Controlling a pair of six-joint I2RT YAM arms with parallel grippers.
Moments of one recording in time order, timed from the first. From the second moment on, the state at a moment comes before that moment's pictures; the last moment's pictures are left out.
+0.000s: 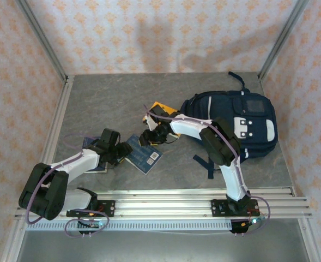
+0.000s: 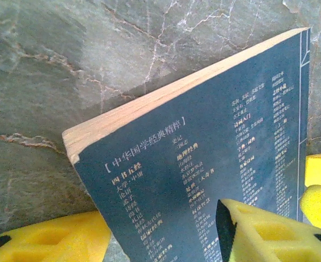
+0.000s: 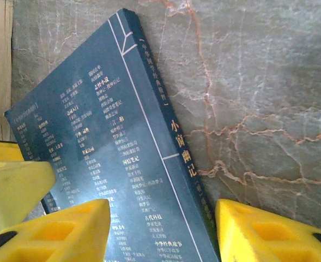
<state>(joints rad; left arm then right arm) -0.30 1.29 0.49 -0.26 0.18 -1.05 0.74 2.12 1.48 -0.51 -0.53 0.43</state>
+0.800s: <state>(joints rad) -0.30 1.24 0.47 -0.24 0.21 -1.01 0.68 2.07 1.10 0.46 -0.94 1.27</state>
